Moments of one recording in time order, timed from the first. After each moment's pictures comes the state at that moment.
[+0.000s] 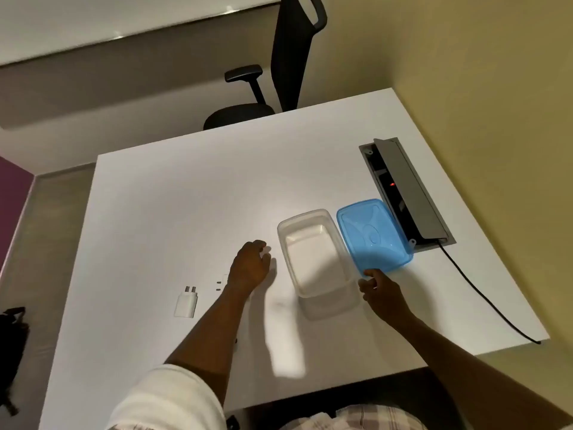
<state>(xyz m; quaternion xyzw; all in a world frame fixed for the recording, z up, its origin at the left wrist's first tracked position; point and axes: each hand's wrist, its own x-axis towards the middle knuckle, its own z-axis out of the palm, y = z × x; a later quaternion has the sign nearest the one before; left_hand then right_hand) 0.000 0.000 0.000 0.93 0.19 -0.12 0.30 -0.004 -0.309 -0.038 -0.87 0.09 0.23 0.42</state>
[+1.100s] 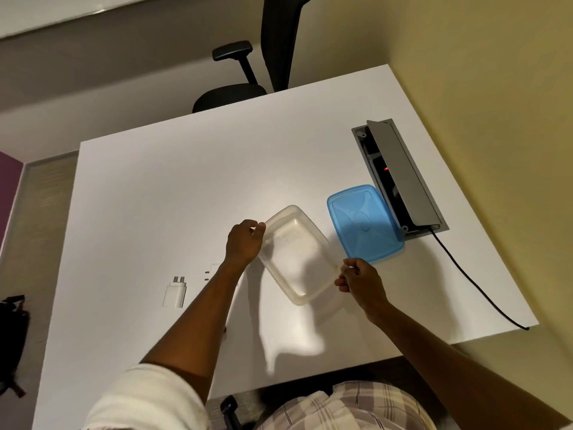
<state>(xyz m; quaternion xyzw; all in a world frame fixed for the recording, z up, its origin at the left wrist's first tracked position) 0.035 -0.018 -0.001 0.88 0.27 -0.10 0.36 -0.007 -0.291 -0.036 -0.75 0.19 0.23 0.59</state>
